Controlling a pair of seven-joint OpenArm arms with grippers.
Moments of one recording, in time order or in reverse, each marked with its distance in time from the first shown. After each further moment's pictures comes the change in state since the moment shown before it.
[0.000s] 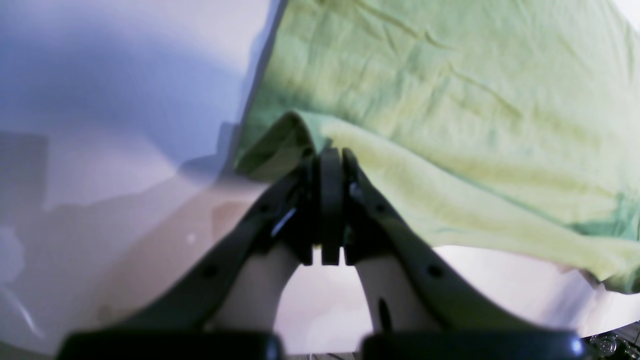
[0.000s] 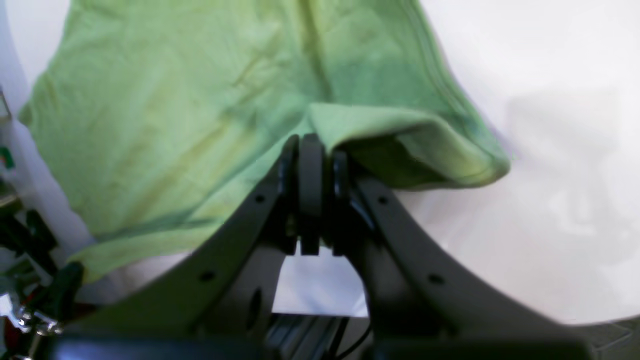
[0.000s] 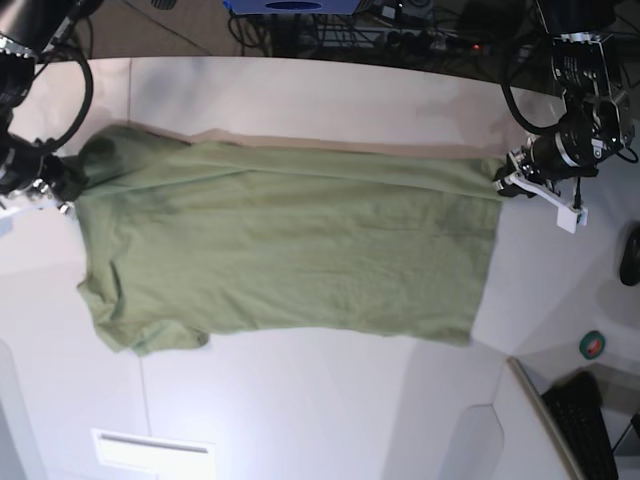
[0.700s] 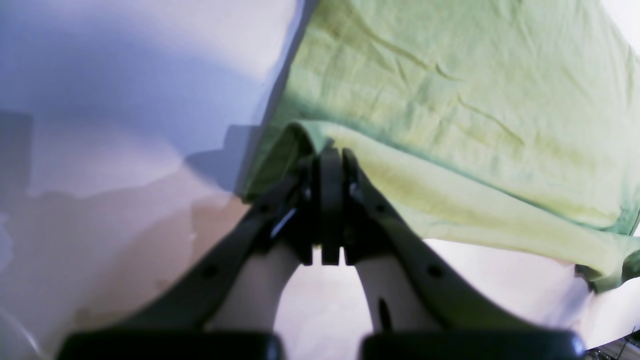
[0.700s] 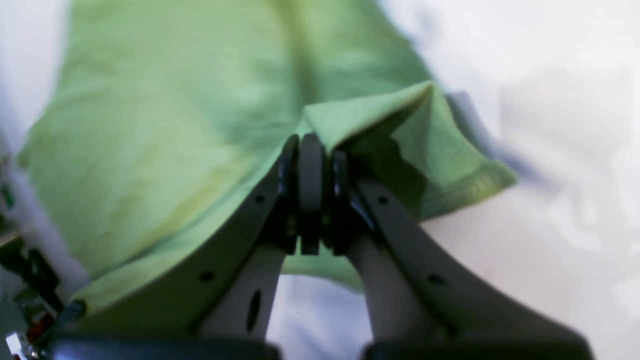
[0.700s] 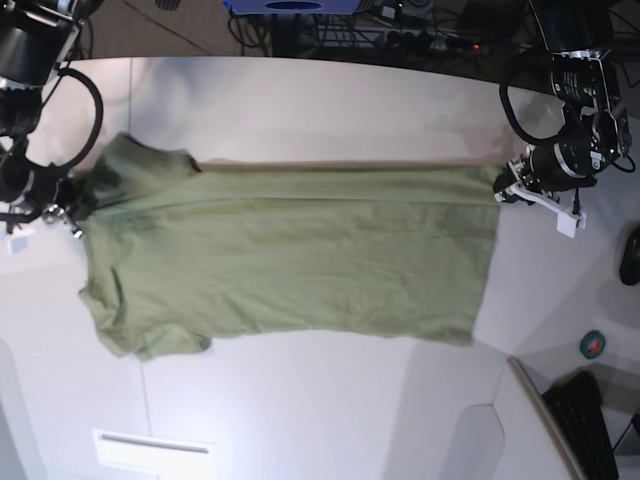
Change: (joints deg) left arm -3.7 0.2 -0.2 -6.4 0.4 0.0 -0.5; right arm 5.7 2.7 -7.7 -14.1 -0.3 -3.0 11.6
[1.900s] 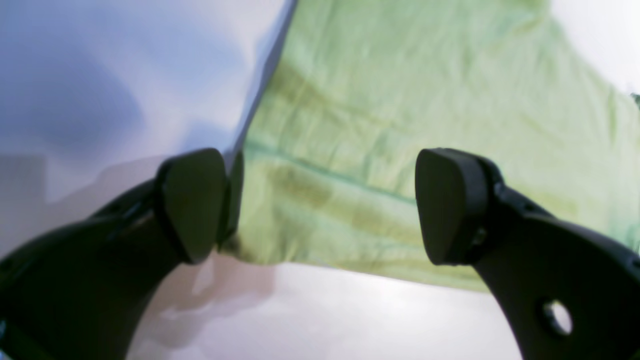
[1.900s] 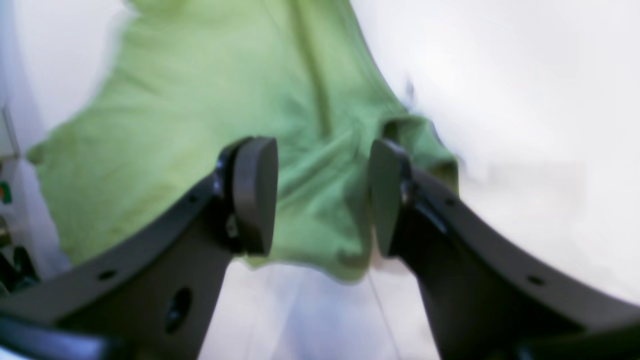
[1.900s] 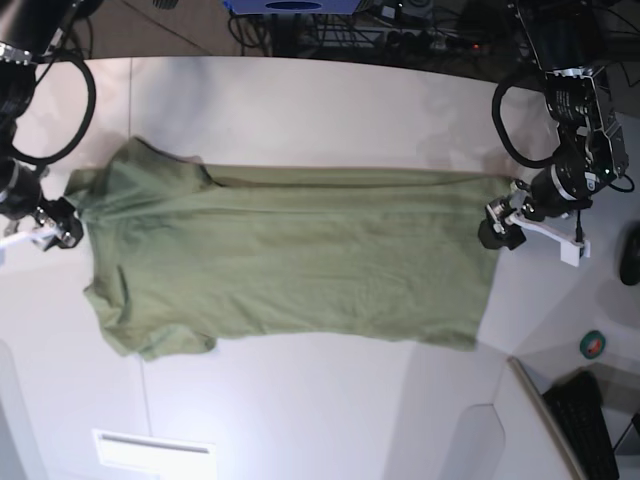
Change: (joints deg) left arm -4.1 2.5 -2.3 1.7 5.1 -0.5 -4.5; right arm -7.6 -1.6 0.4 22.7 0.3 -0.6 -0.8
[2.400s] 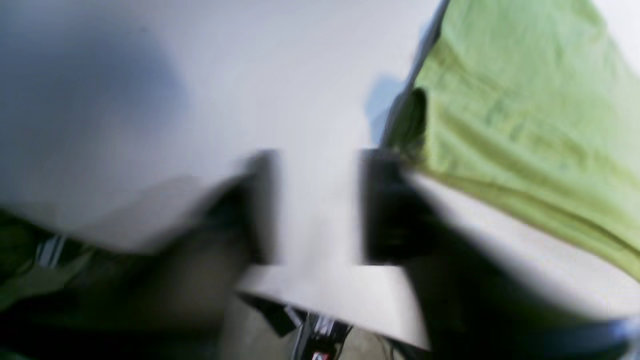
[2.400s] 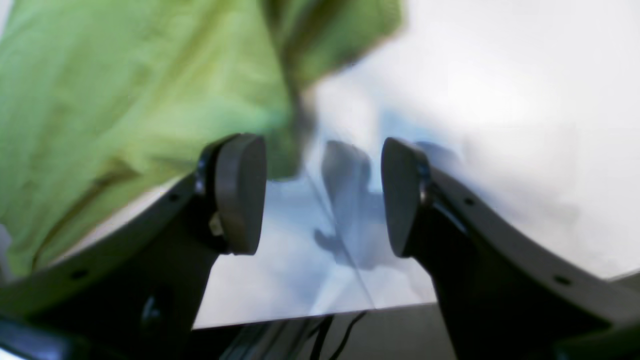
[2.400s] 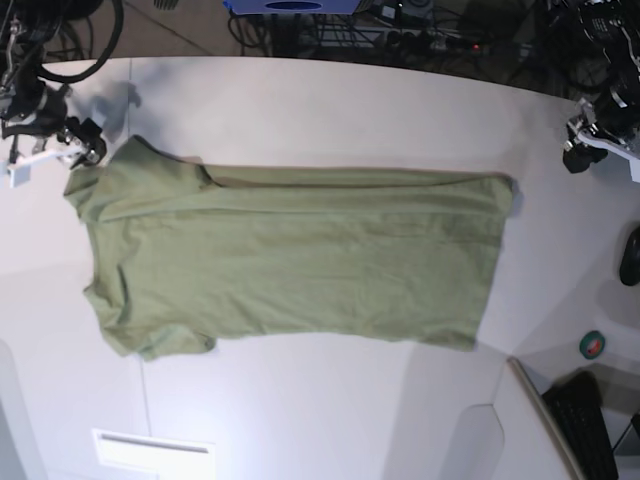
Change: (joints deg) left arm 13.5 0.8 -23.3 5.3 1.1 -17.3 -0.5; right arm -12.5 -3.2 -0.7 -4.7 -0.1 0.6 7.0
